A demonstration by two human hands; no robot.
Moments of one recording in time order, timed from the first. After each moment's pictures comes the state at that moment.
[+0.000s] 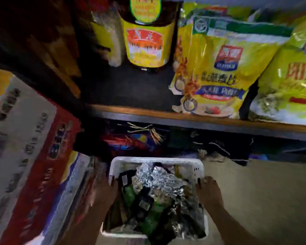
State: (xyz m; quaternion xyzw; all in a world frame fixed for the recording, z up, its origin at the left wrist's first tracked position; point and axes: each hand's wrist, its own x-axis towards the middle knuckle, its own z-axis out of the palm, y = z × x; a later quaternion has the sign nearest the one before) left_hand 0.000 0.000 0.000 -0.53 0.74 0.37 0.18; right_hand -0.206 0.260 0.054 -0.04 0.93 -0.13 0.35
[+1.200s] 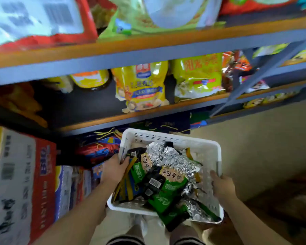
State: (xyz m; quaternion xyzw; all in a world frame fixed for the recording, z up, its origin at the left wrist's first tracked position) left_hand -0.101 0.085 0.234 -0.35 0.84 0.37 0.17; right_hand -0.155 0.416 0.229 0.35 0.83 -0.35 0.23
